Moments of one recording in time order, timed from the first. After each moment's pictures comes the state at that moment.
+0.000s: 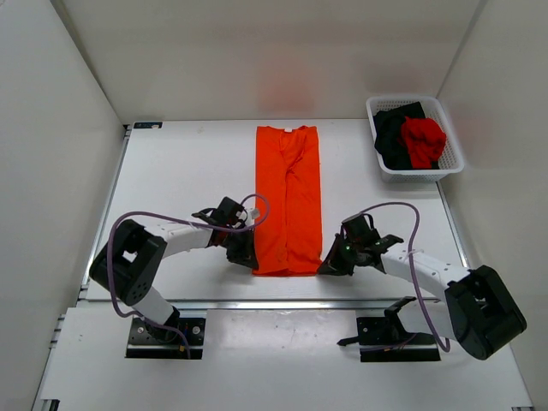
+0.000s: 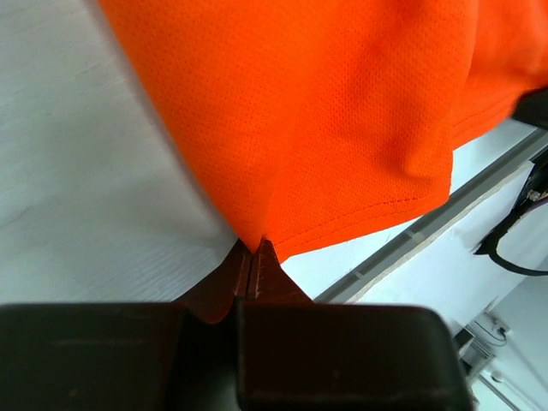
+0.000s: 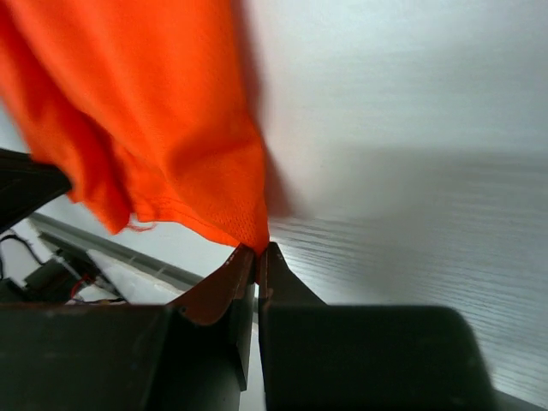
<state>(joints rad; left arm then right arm) -0.58 1.58 0.72 -0.29 0.46 -0.47 0.53 1.19 0.45 -0.30 -0.30 0.96</state>
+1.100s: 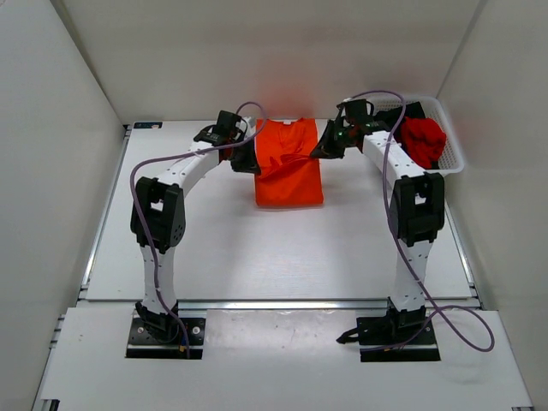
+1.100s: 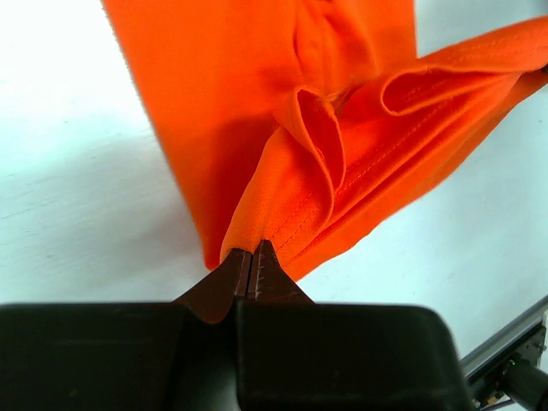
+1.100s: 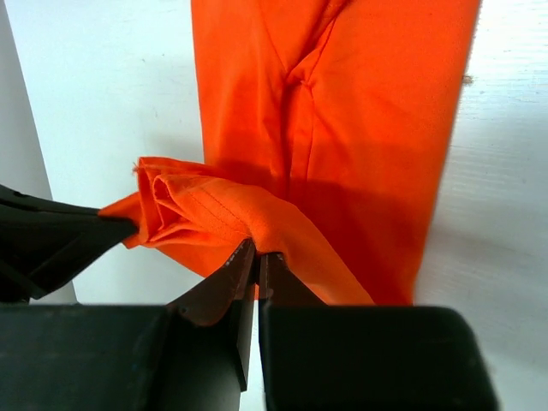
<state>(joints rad) -0.35 2.07 1.75 -0.58 0.33 -0.33 0.21 2.08 1.82 -0.55 -0.45 0.54</state>
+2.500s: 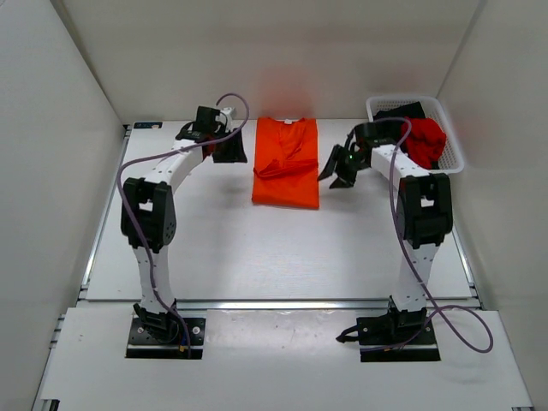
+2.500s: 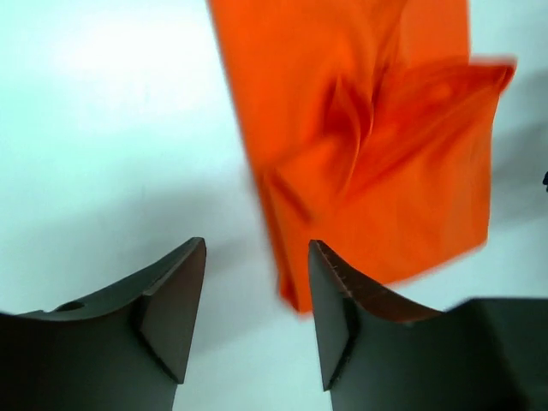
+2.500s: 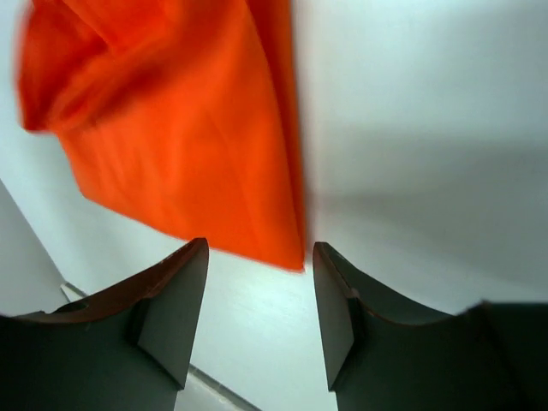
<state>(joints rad) -0.26 2.10 1.79 -0.48 0.26 -0.21 0.14 2.09 1.68 -0.62 -0.46 0.51</state>
